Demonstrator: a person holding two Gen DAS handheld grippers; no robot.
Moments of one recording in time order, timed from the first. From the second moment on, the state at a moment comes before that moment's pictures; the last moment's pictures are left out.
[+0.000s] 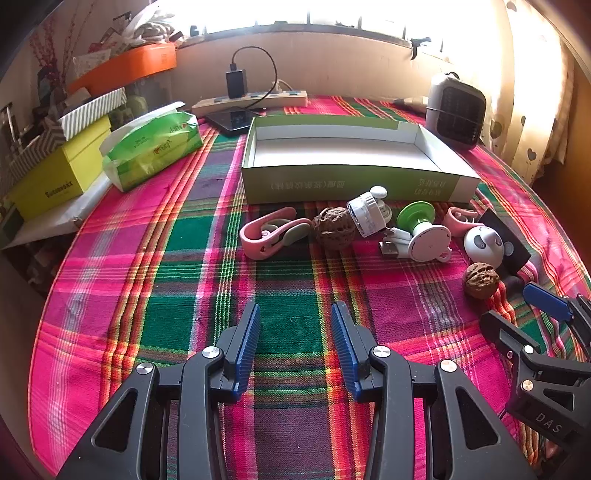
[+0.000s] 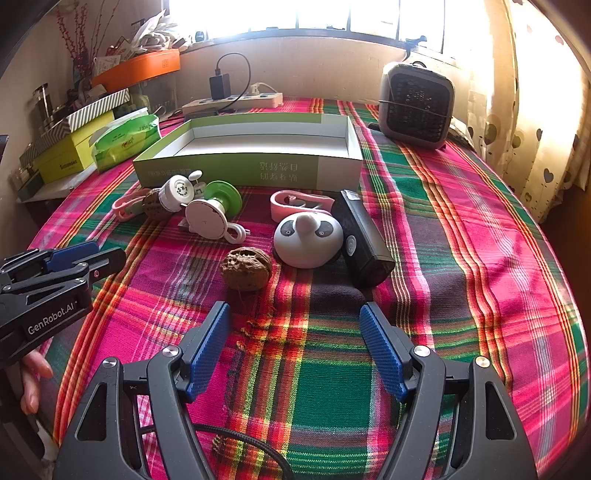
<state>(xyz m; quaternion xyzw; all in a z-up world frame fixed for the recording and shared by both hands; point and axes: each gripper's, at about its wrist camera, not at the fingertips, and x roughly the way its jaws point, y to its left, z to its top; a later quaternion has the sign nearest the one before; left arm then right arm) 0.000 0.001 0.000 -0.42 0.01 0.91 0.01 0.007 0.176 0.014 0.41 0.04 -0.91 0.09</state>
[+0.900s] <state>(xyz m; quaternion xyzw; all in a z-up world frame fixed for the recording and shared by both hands) -0.014 -0.041 0.014 -0.41 -0.02 0.91 0.03 -0.006 0.219 0.038 0.38 0.04 -0.92 0.07</state>
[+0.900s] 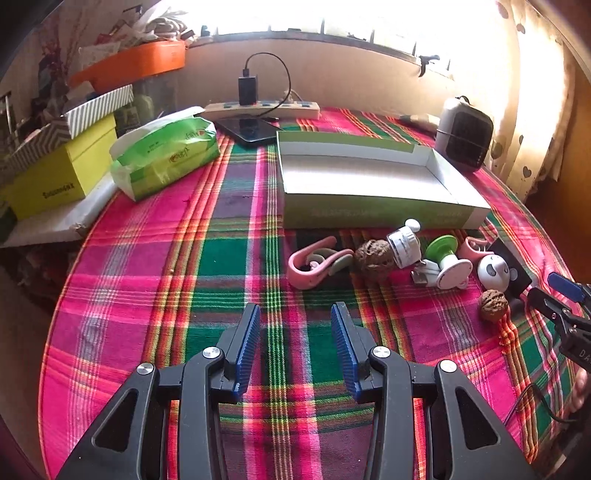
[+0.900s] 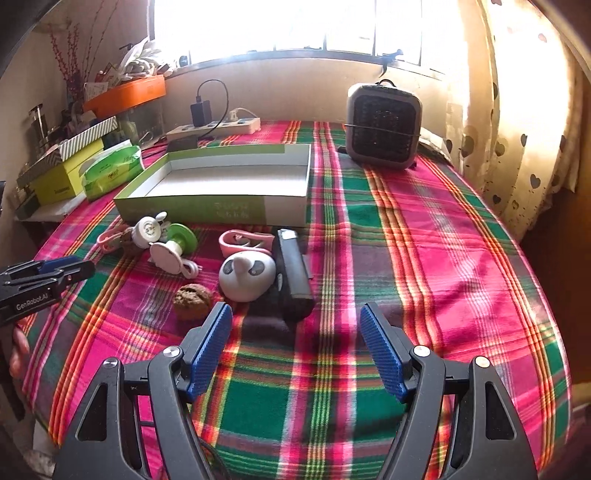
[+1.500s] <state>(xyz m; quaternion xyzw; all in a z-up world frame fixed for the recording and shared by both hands) -0.050 -0.047 0.015 -0.41 -0.02 0.91 0.08 -0.042 0.225 0.027 0.41 0.04 -0.91 0.09</state>
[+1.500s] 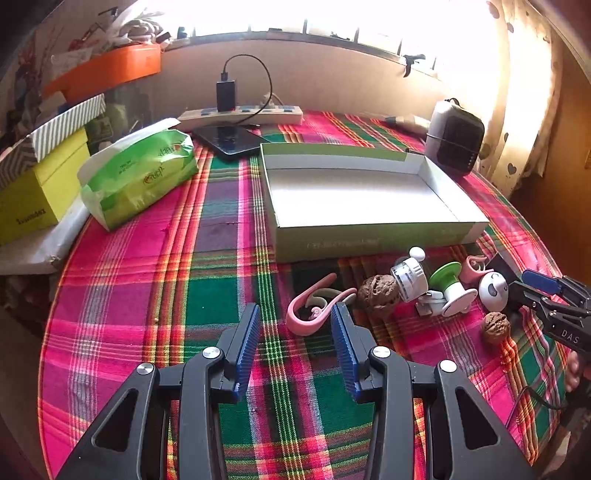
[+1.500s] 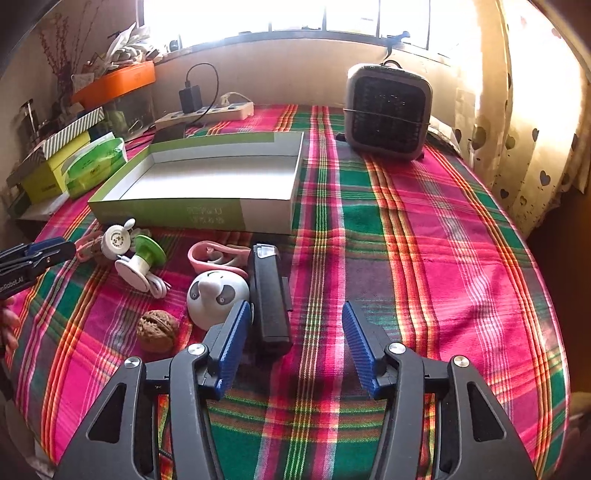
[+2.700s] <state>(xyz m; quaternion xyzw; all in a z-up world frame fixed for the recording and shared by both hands) -0.079 -0.028 0.005 -0.43 0.05 0.89 0.11 -0.071 0.220 0.020 0.43 0.03 -0.89 0.11</state>
